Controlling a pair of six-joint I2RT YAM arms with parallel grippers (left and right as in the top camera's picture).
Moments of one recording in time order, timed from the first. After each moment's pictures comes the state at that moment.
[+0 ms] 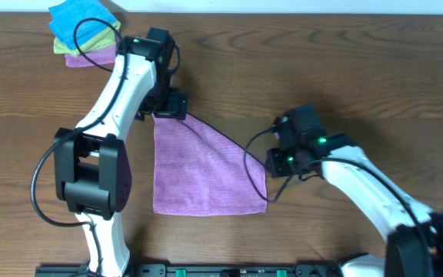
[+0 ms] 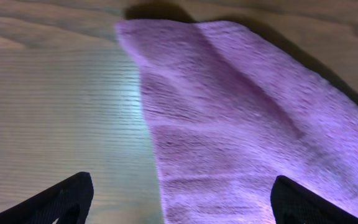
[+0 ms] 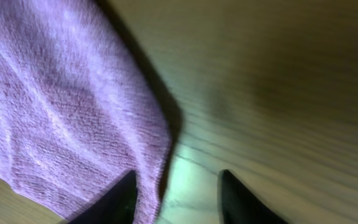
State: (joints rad) left arm -0.25 2.06 1.76 -1.32 0.02 -0.18; right arm 0.33 1.50 0.87 -0.66 -0.24 0.19
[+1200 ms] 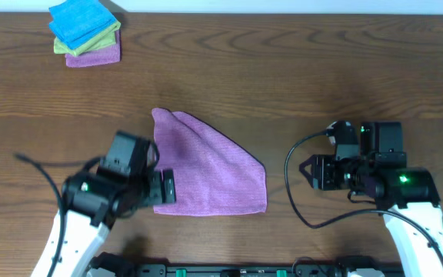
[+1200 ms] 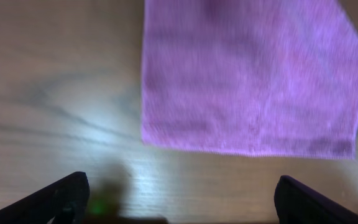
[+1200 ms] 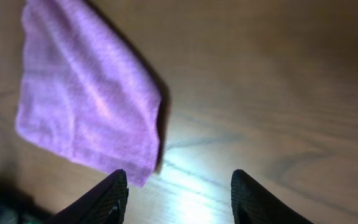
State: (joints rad) left arm -0.35 1.00 0.88 -1.16 0.10 -0.47; right arm 0.05 1.06 0.86 -0.97 -0.40 0.09
